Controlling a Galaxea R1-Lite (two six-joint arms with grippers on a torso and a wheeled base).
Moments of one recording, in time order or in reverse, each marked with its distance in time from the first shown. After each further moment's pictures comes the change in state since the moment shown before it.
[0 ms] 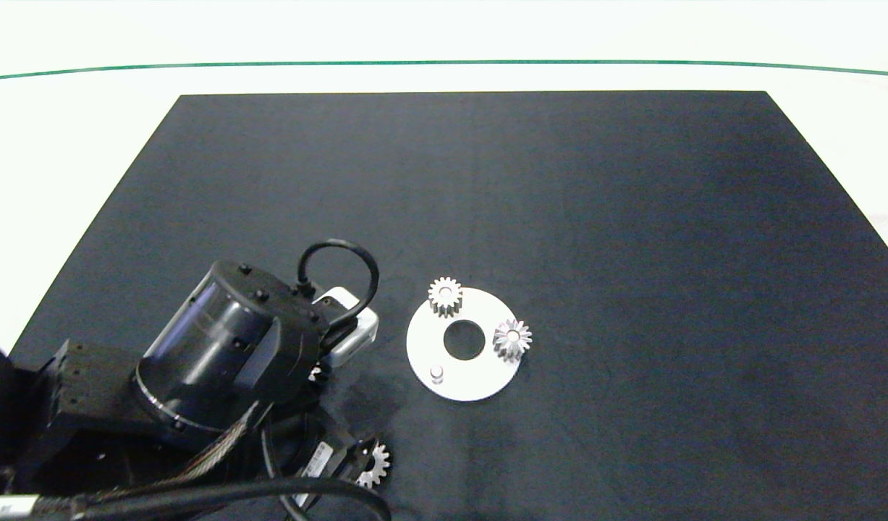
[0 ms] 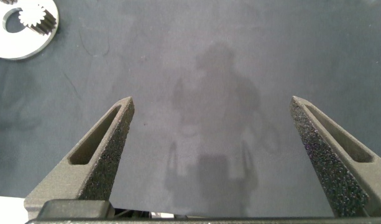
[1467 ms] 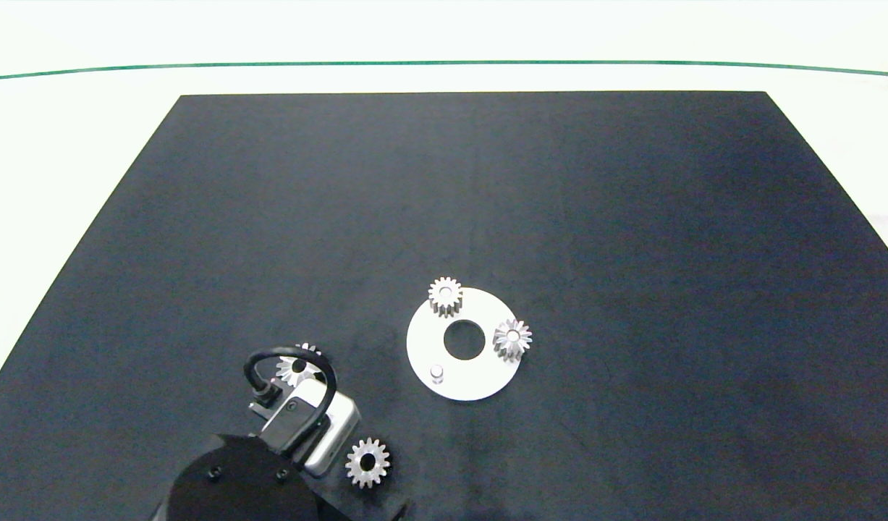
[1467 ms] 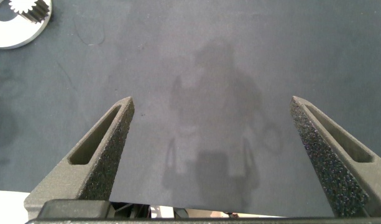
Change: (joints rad) left arm -0.216 -0.007 0.368 -0.476 0.102 -0.301; right arm -0.004 -0.029 0.044 0.000 -0.004 0.000
